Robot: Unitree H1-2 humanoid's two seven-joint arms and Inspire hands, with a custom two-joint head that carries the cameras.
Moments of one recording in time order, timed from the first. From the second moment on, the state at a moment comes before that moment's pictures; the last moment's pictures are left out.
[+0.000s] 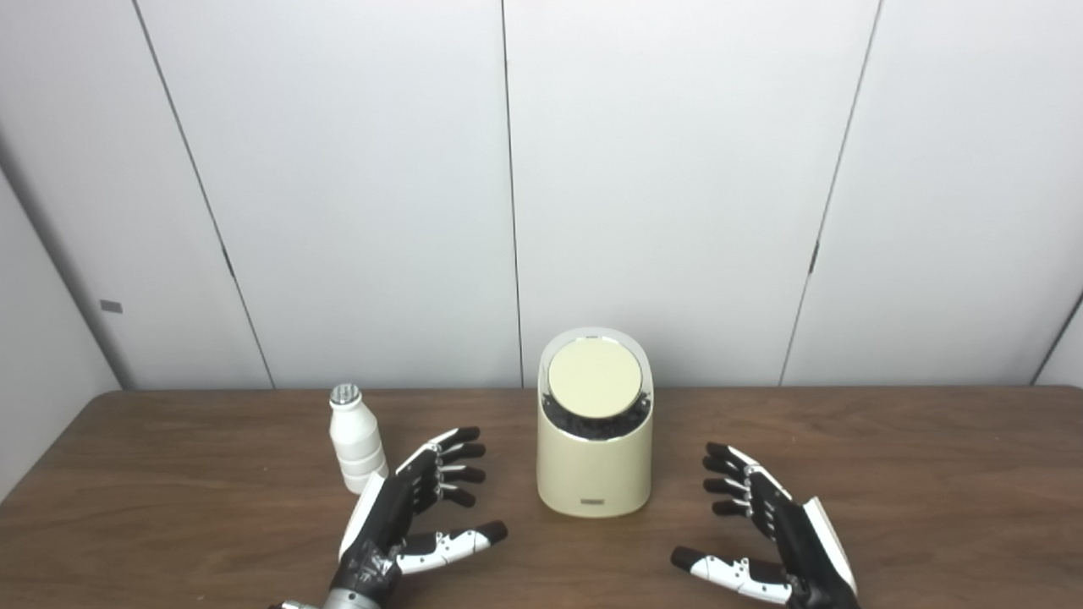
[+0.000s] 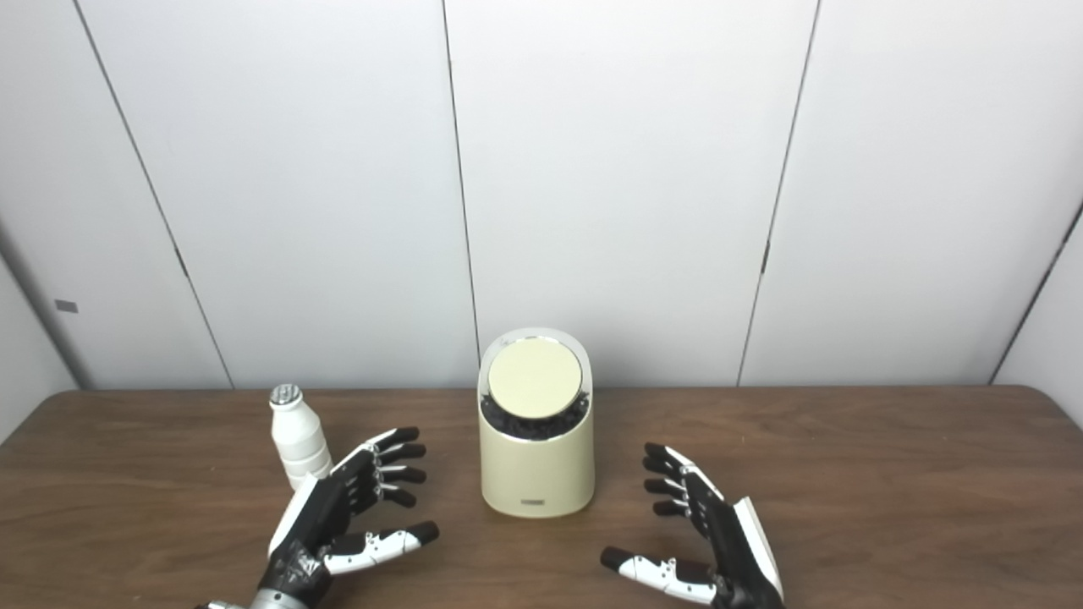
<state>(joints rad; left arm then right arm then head) -0.22 0.13 -0.02 0.17 0.04 -0.25 -0.12 -0.12 -0.10 0.04 0.01 -0.24 -0.11 -0.03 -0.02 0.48</state>
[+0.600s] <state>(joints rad) -0.22 0.13 -0.02 0.17 0.04 -0.25 -0.12 -0.13 -0.10 0.04 0.01 -0.24 -0.11 -0.03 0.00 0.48</state>
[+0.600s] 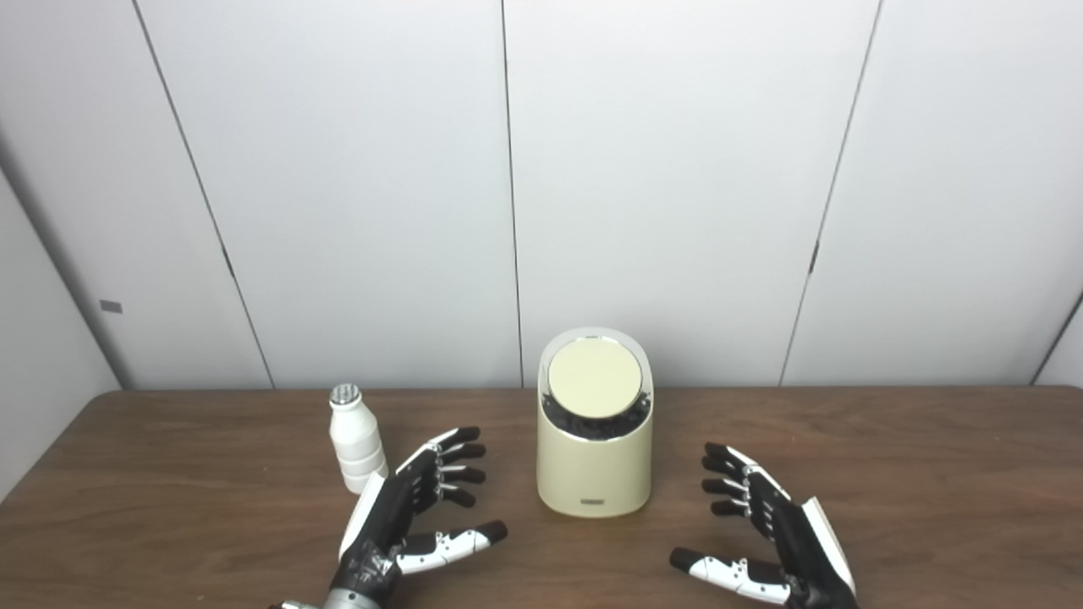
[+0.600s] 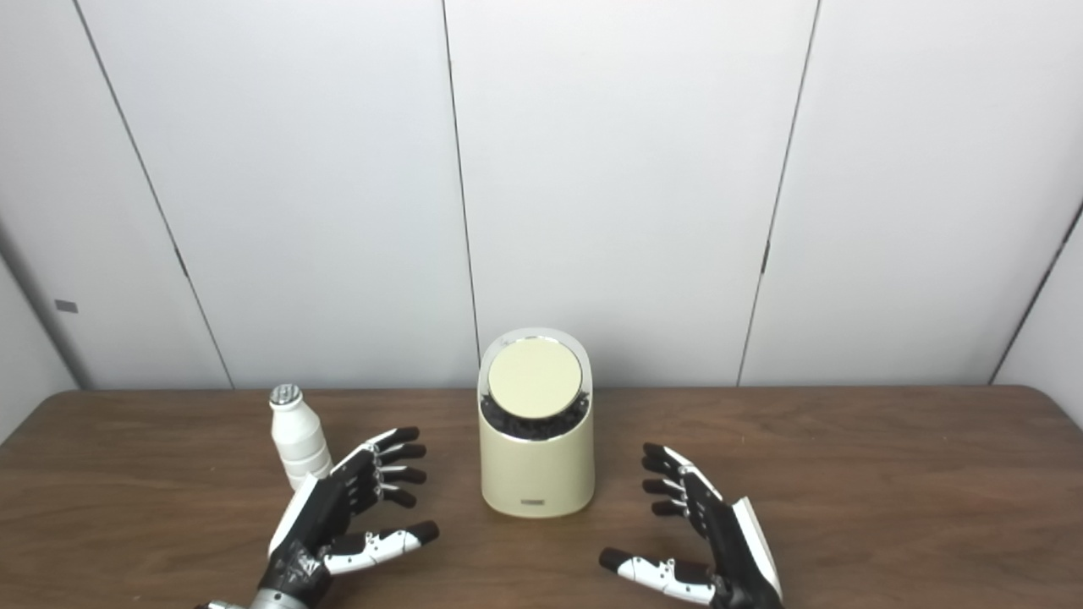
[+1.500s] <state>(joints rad) -0.23 0.13 -0.02 0.20 0.04 -0.26 -0.12 -0.49 -0.14 0.09 -0.06 -0.36 0.12 0.02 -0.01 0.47</state>
